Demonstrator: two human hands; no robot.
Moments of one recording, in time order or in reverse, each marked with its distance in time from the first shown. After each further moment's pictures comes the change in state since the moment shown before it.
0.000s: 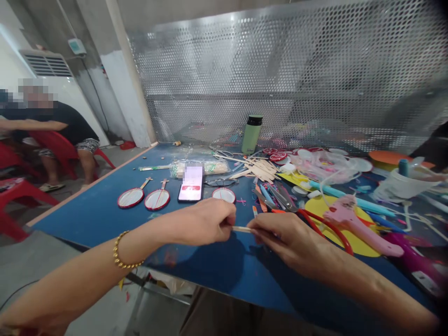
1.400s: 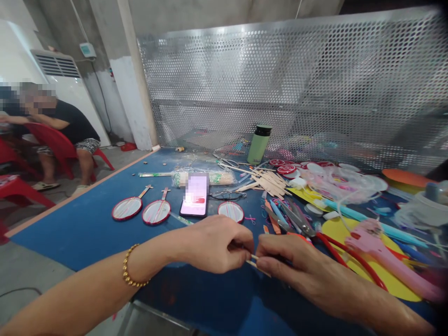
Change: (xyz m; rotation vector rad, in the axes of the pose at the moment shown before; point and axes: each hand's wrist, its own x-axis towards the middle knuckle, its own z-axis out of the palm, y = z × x) left_hand 0.016 -0.024 0.005 -0.157 -0.014 0.191; right_hand 0.018 -0.003 -0.001 0.163 -0.242 0.220
